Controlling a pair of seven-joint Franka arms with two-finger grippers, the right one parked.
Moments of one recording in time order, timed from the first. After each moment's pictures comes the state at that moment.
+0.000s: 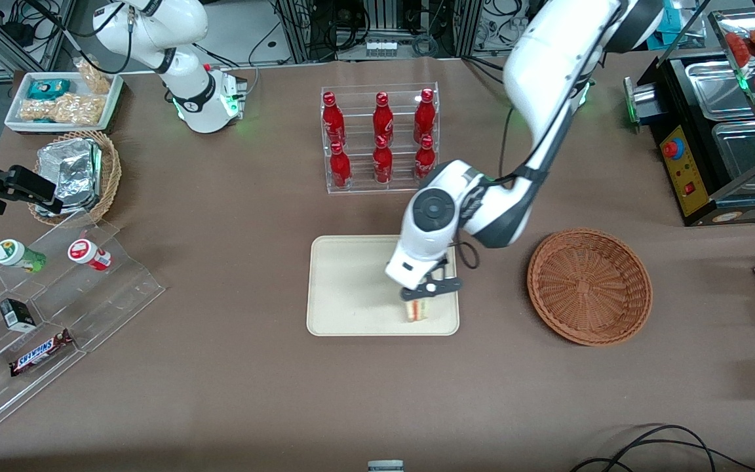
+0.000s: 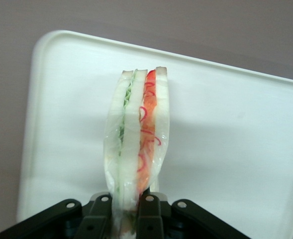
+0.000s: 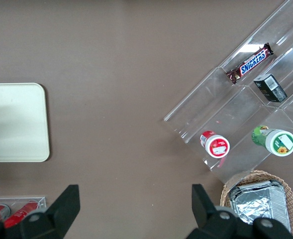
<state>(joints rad) -0.58 0.72 -0.13 -1.46 0.05 2.24 -0.89</state>
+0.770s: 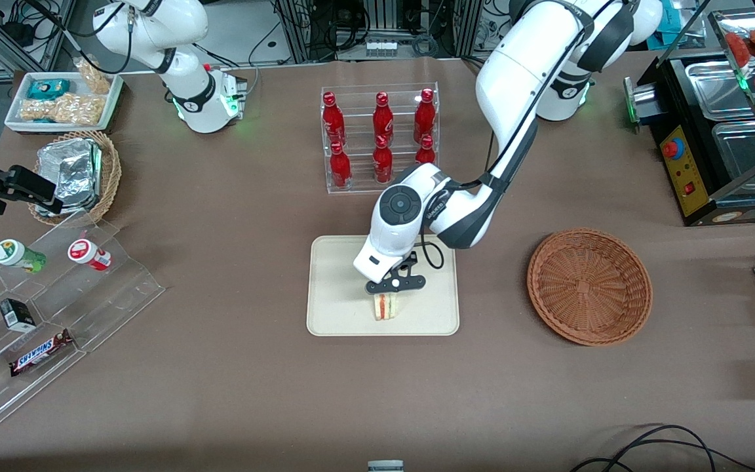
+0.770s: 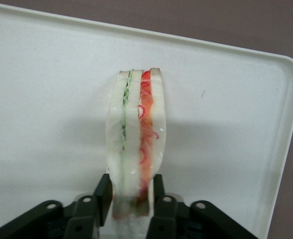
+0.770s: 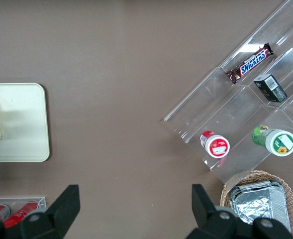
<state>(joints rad) -0.63 0.79 -0.15 -1.38 0.05 2.26 -0.89</state>
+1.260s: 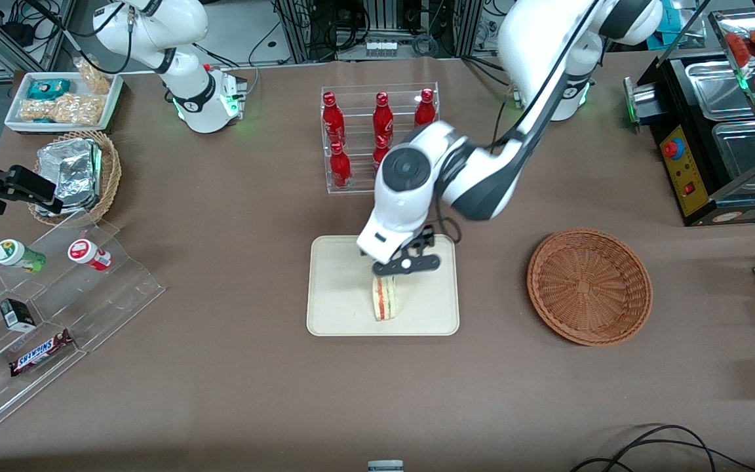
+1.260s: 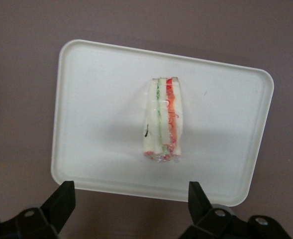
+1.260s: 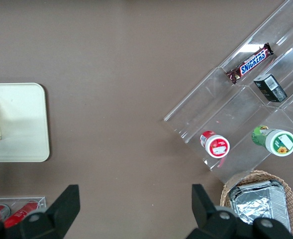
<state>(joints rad) -0.61 0.56 -0.13 -1.36 0.05 1.95 -0.89</state>
